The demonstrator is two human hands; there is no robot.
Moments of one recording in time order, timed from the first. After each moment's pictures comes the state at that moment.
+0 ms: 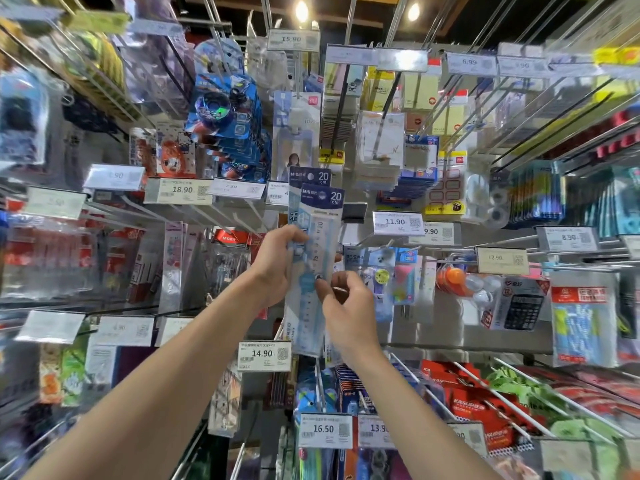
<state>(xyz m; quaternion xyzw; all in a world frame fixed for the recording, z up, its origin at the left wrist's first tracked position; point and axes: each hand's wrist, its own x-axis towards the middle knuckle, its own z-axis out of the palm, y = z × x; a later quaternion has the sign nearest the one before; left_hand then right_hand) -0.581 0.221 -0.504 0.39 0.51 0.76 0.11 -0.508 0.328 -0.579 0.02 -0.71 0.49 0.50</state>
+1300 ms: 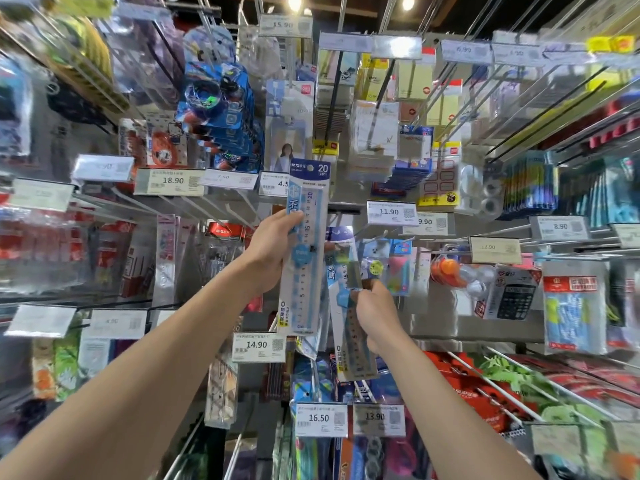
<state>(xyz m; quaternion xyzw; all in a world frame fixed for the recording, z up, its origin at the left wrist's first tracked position) -0.587 0.224 -0.497 0.39 0.53 0.75 0.07 -0.507 0.376 -0.578 -0.20 -0.73 0.54 0.37</state>
